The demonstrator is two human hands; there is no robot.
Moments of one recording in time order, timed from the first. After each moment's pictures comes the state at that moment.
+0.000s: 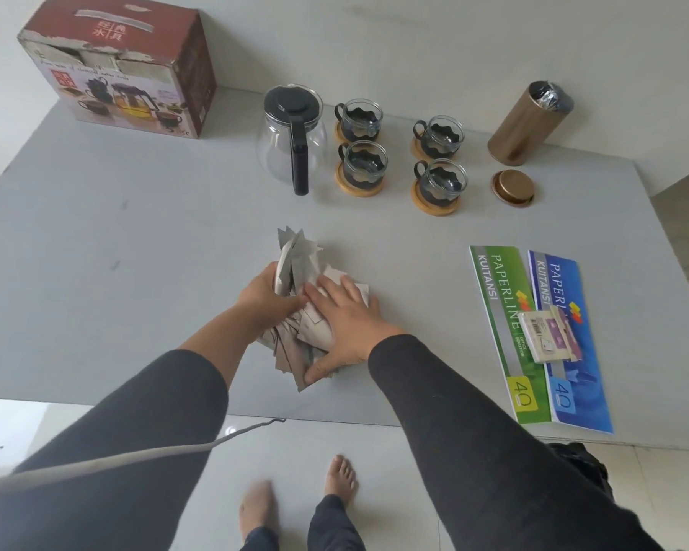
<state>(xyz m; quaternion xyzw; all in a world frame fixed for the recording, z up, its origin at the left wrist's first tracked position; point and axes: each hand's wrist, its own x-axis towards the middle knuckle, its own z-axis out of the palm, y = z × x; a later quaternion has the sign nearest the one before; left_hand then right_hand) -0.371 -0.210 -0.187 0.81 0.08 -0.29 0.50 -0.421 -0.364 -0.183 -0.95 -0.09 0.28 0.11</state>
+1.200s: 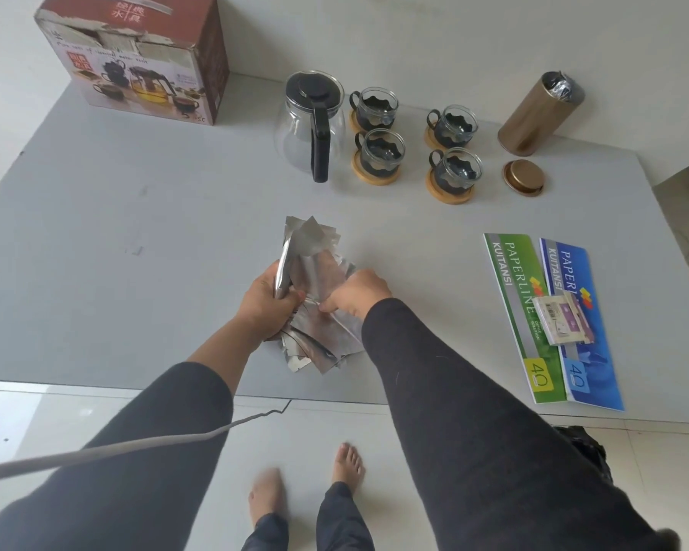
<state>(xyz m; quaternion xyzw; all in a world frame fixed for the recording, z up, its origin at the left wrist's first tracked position) -0.391 -0.172 -0.203 0.79 0.04 -0.23 0.56 -0.398 -0.320 -0.159 -0.85 0.31 0.27 0.33</state>
